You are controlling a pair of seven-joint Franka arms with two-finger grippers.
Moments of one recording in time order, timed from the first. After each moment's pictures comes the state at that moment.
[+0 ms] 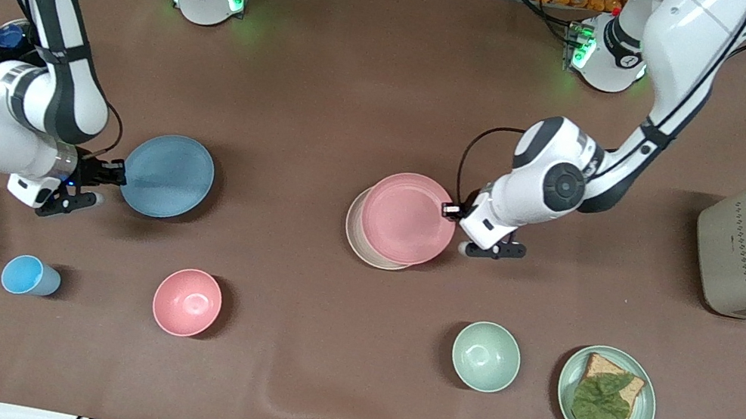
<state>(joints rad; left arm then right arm) -0.09 0.52 -0.49 -1.98 -0.16 2.48 -0.60 -0.06 0.41 -0.04 -1.97 0.15 2.13 -0.55</state>
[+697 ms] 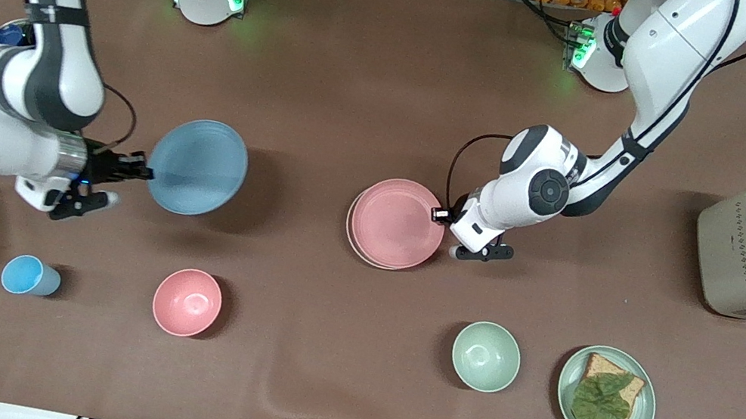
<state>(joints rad) -0.10 0.58 -0.49 -1.97 -0.16 2.54 -0.61 0.09 0.36 -0.03 -1.82 0.33 1.88 -0.39</state>
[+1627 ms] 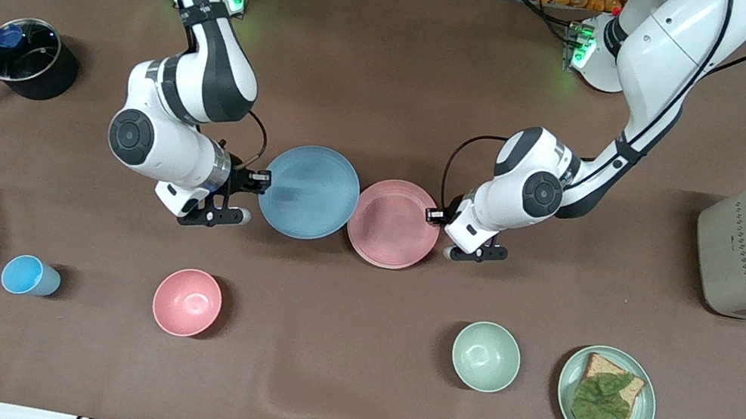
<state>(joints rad) -0.12 0.61 -0.49 -1.94 -0.15 2.55 -0.61 0.42 0.40 -0.04 -1.82 0.38 2.08 0.03</state>
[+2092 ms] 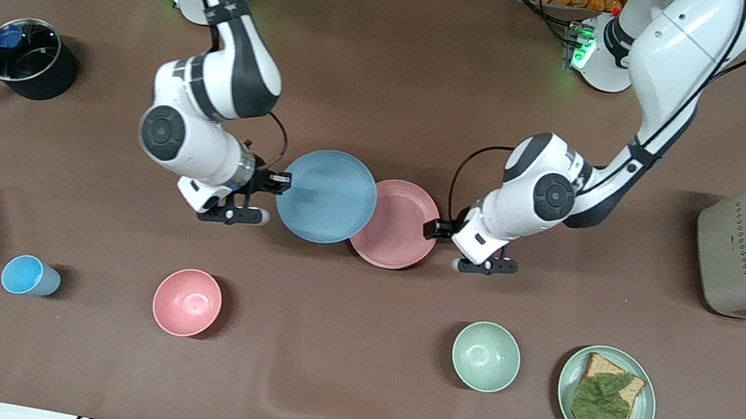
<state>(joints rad) -0.08 0.54 -0.45 -1.89 -0.03 2.47 -0.61 0.52 0.44 -0.03 -1.83 0.38 2.18 0.22</state>
